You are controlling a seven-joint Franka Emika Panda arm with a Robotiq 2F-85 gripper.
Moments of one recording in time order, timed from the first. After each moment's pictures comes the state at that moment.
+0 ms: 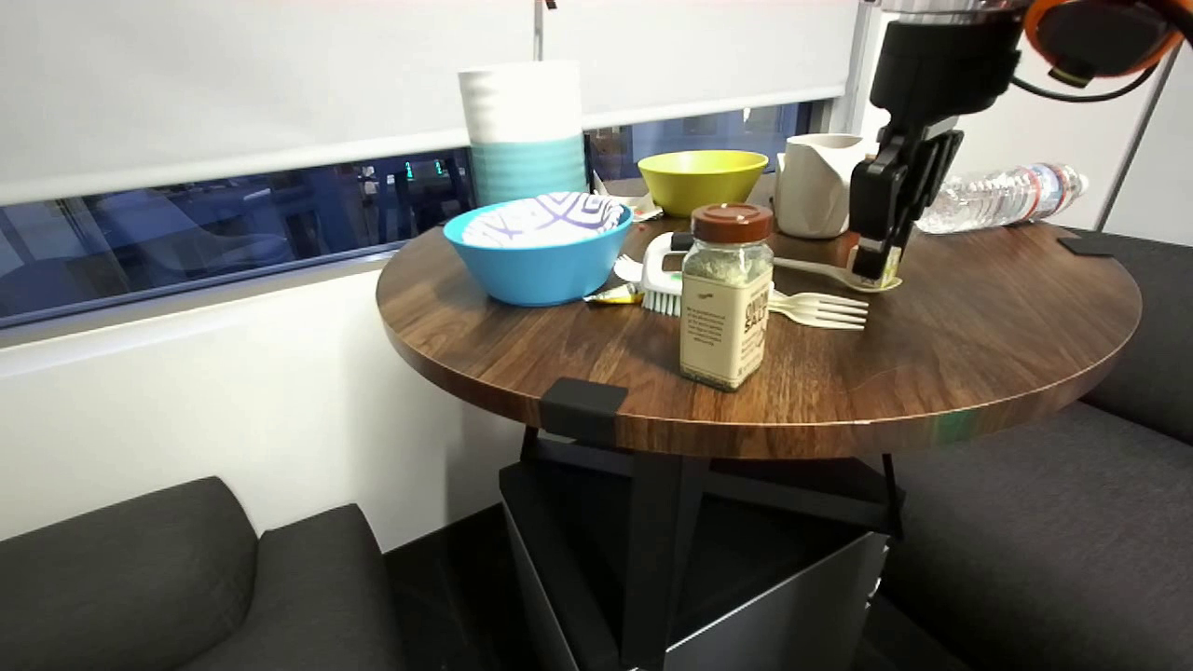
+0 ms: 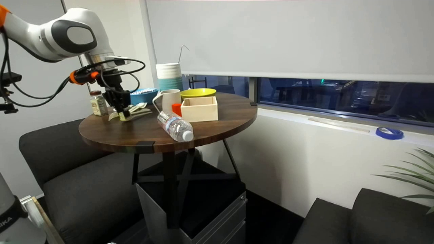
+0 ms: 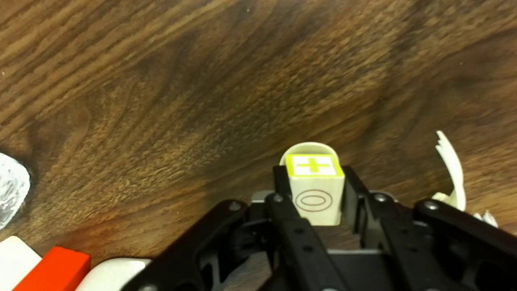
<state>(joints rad) 0.12 -0.49 0.12 -2.64 -0.08 2.26 0.16</state>
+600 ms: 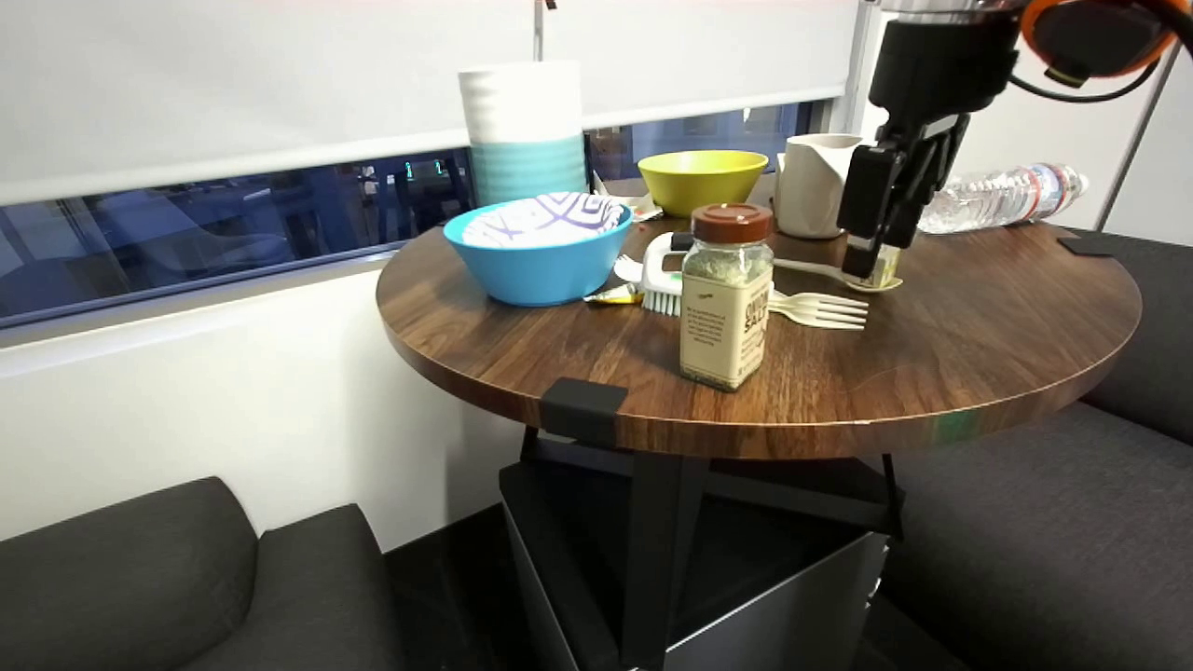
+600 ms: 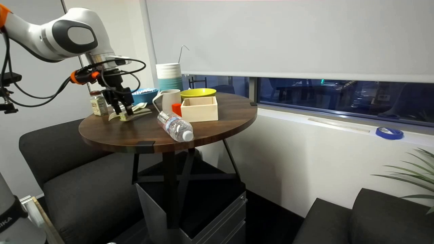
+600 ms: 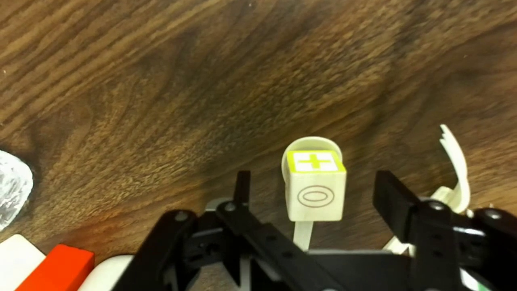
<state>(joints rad) 0.11 -0.49 0.12 -2.64 -0.08 2.27 0.16</state>
